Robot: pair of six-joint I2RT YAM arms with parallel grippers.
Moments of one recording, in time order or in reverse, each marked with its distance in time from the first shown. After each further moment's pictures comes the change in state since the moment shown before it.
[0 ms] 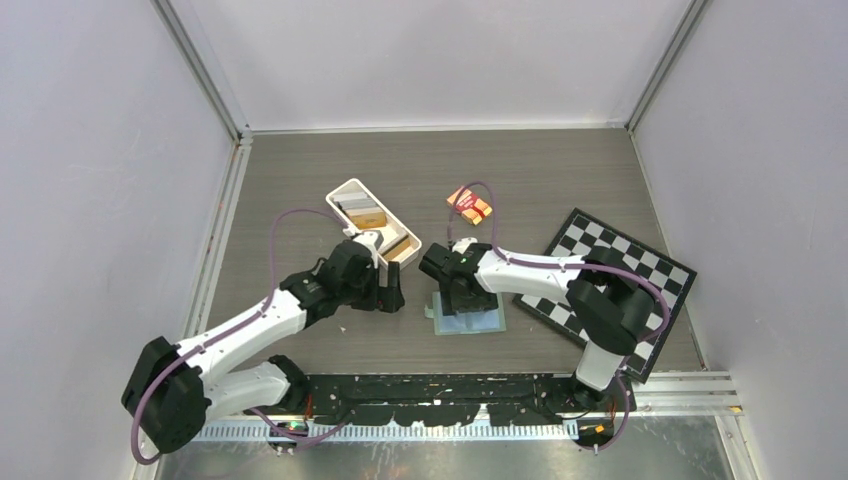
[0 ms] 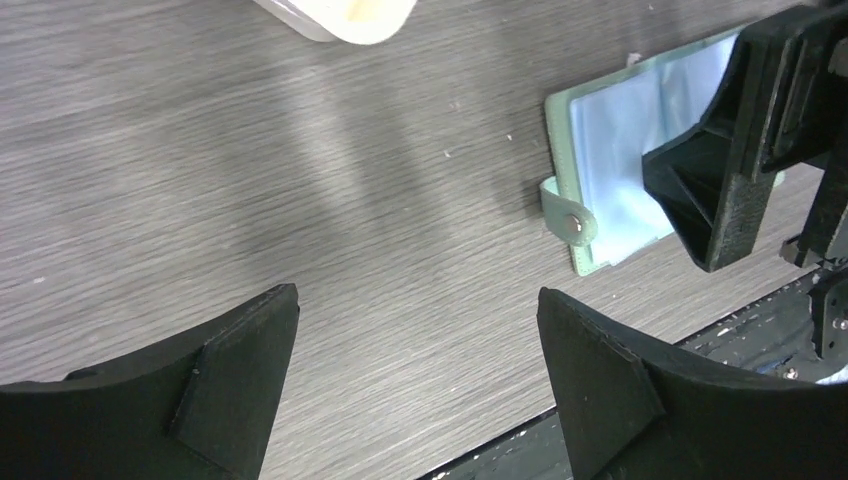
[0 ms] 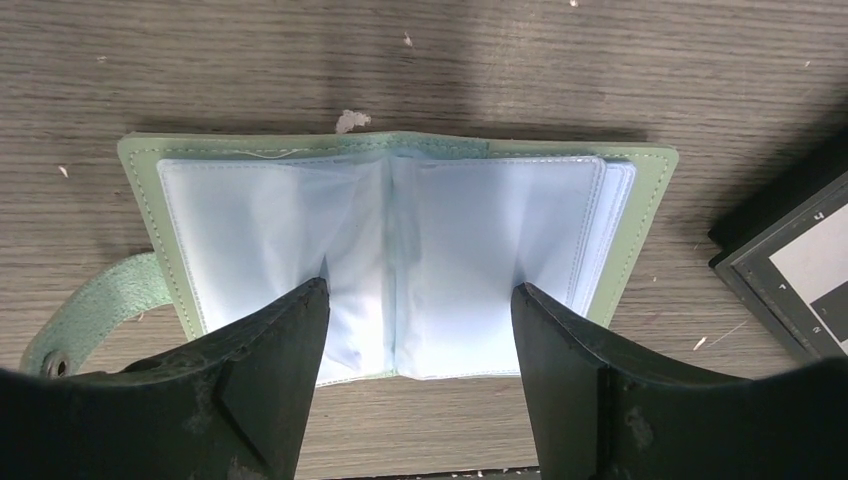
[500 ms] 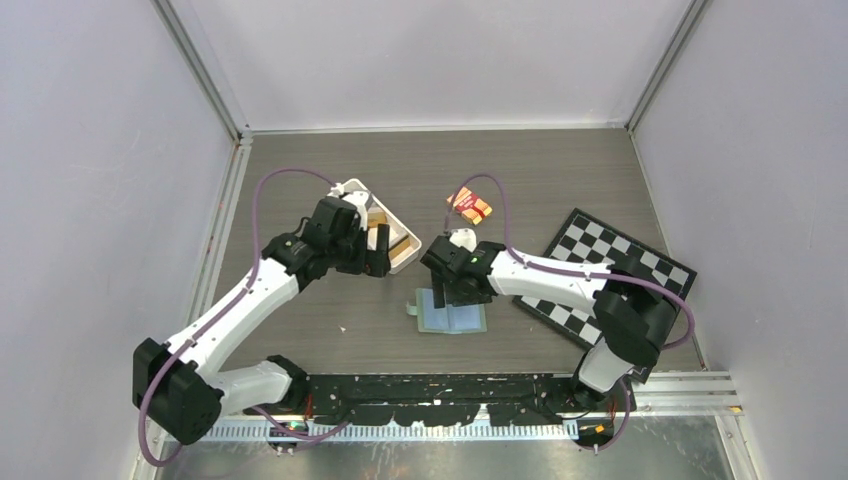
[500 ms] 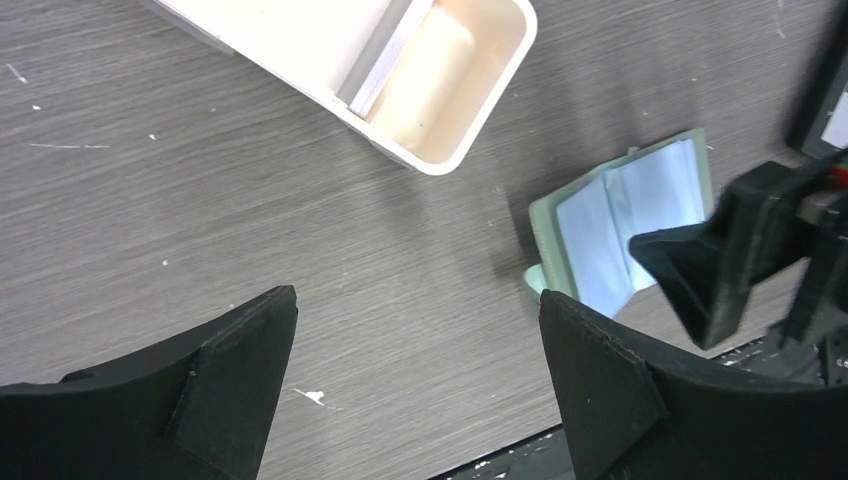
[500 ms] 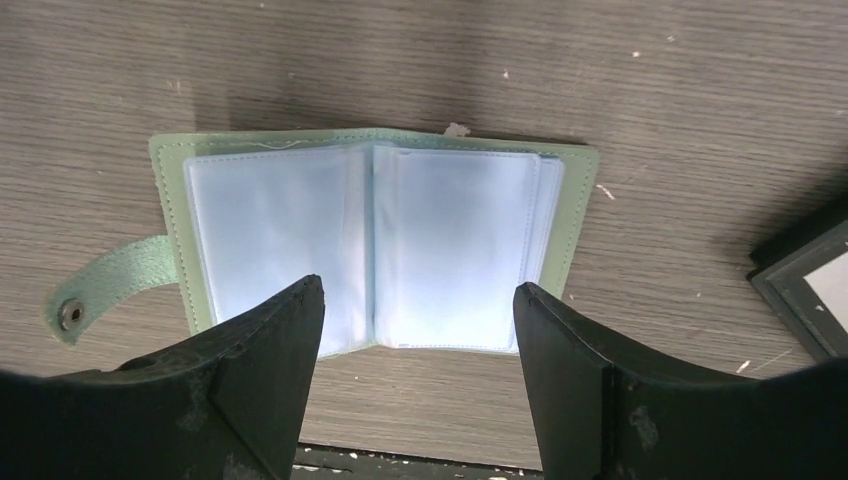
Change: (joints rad) left arm 0.154 0.053 0.347 -0.295 -0.008 0.190; right arm 0.009 -0.100 0.000 0.079 -0.036 -0.028
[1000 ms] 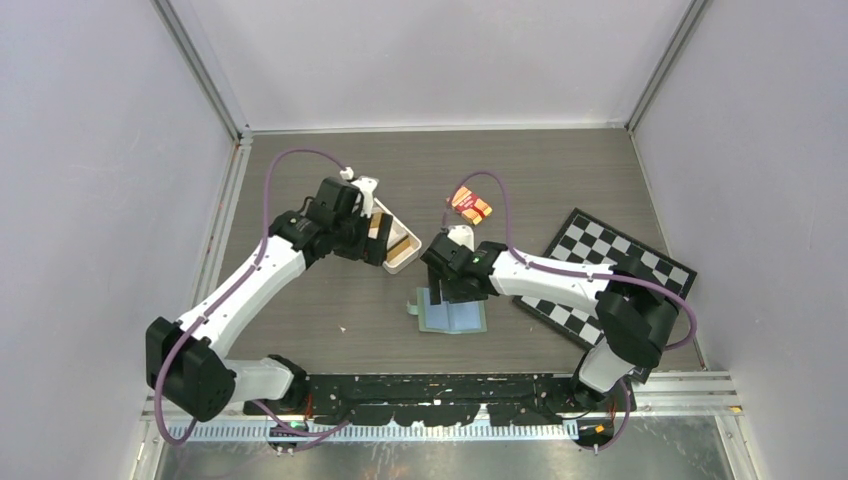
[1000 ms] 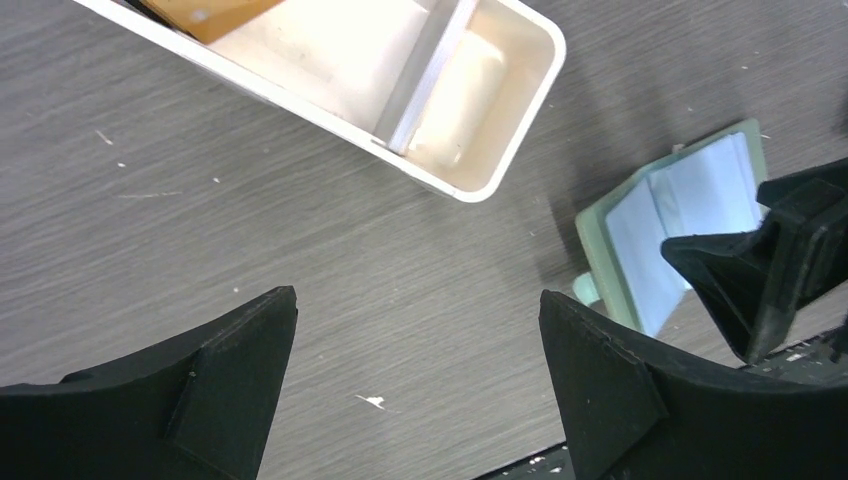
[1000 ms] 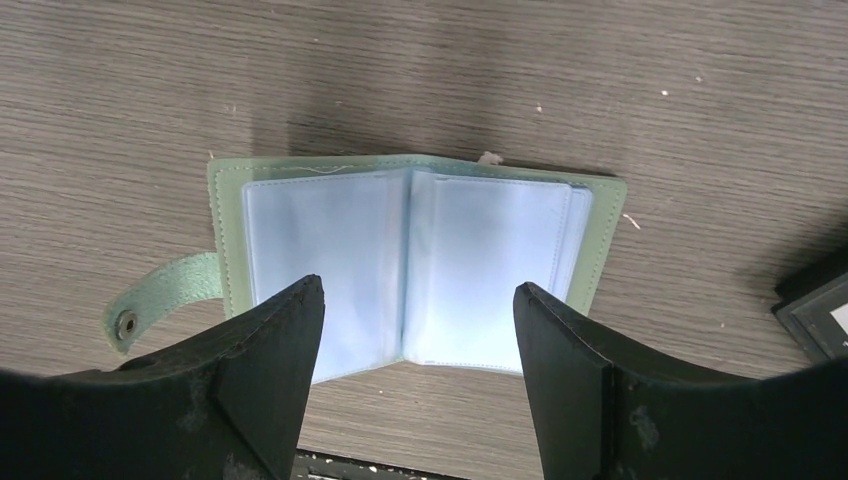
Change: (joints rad) left arm 0.046 0.134 0.156 -0.093 0.011 0.164; right arm -0.001 -0.023 -0.005 0.060 0.006 -0.015
